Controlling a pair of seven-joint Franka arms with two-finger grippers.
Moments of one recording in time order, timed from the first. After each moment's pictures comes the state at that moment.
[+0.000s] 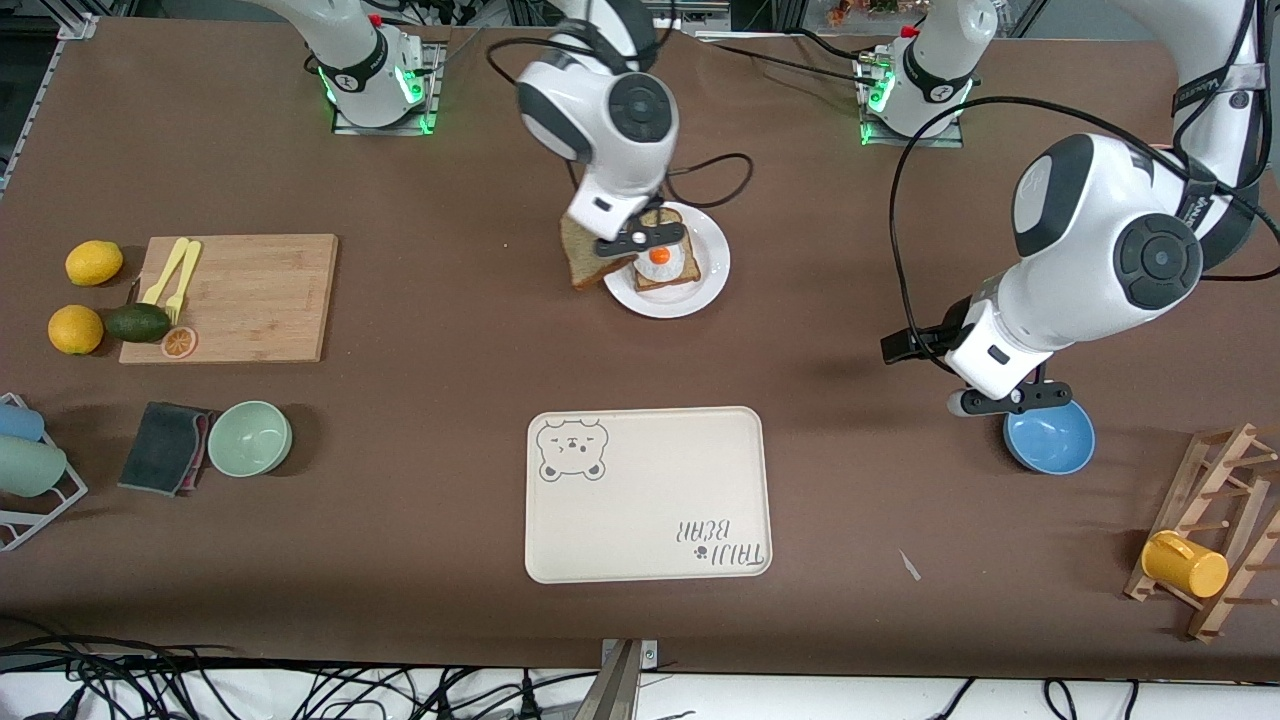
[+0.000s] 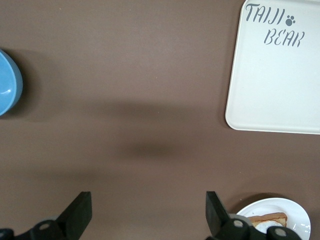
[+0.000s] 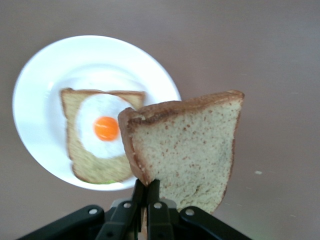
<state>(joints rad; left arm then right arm) -0.10 0.31 -0.11 -1.64 -0.11 1.85 -0.32 0.57 0.57 0.44 -1.57 -0.16 1.87 0.79</state>
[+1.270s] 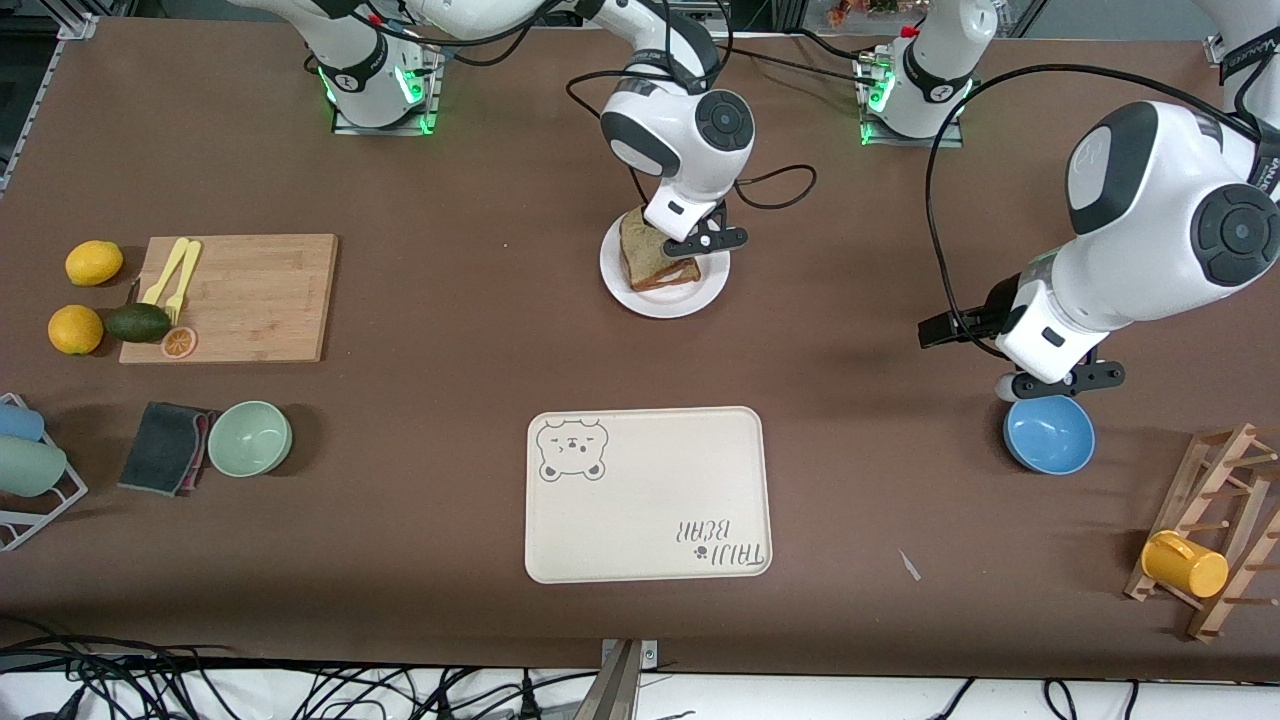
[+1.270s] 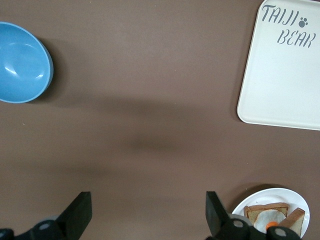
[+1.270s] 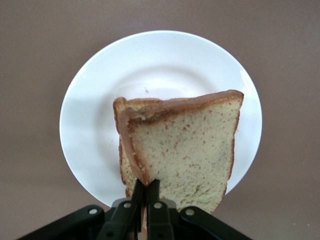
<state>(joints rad) -0.06 0.25 -0.11 -1.64 -0.11 1.76 -0.31 0.70 0.76 0.43 -1.40 -0.22 1.92 0.93</state>
